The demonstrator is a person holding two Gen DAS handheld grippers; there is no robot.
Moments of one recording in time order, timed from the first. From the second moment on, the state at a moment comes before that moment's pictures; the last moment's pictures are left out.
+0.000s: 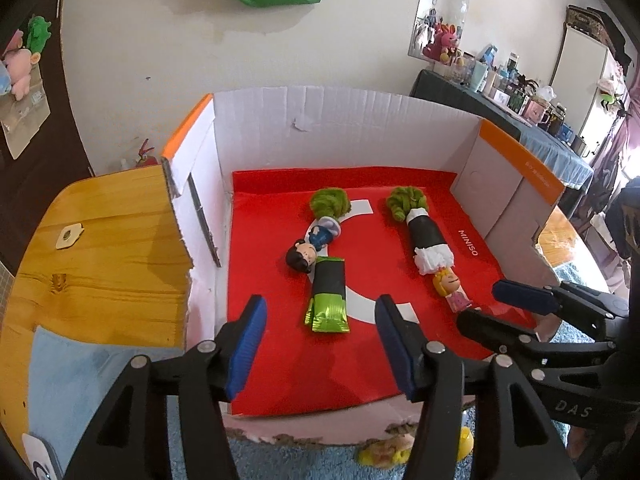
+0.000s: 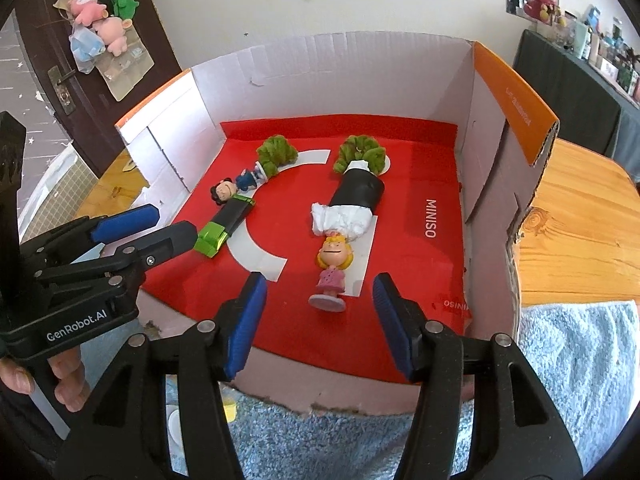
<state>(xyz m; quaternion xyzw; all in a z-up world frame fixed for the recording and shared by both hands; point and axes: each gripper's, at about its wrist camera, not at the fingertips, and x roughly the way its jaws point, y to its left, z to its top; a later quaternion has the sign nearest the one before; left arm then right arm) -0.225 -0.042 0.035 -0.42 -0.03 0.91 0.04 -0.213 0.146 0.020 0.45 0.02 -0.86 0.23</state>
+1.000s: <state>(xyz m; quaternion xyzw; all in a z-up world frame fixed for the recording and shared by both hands) -0.183 -0.045 0.056 -0.39 -0.04 0.92 0.03 -0.165 0.155 0.048 0.42 0.02 -0.88 0.23</state>
